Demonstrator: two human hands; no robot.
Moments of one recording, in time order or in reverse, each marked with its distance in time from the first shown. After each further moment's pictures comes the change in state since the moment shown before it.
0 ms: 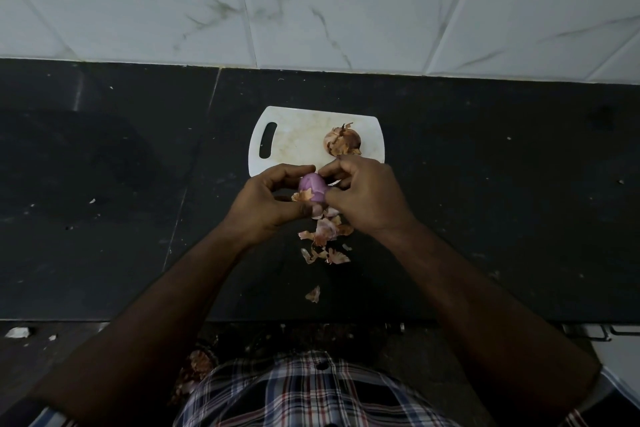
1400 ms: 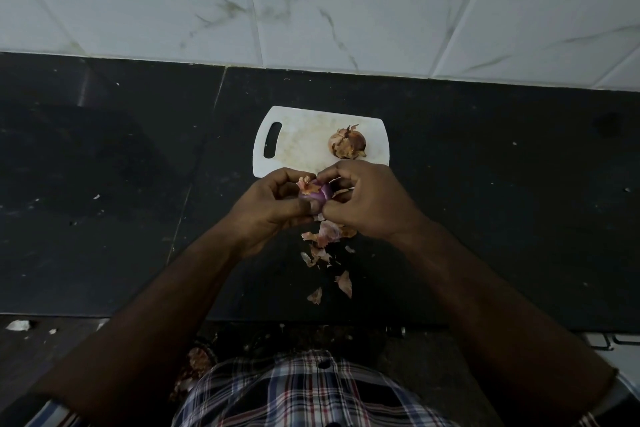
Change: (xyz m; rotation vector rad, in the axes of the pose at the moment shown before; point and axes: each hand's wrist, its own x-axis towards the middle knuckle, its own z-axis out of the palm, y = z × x) left_hand -0.004 0.007 -0.002 -0.405 -0.141 -0.175; right_hand 0.001 -0.001 -0.009 -0.043 -0.171 -0.100
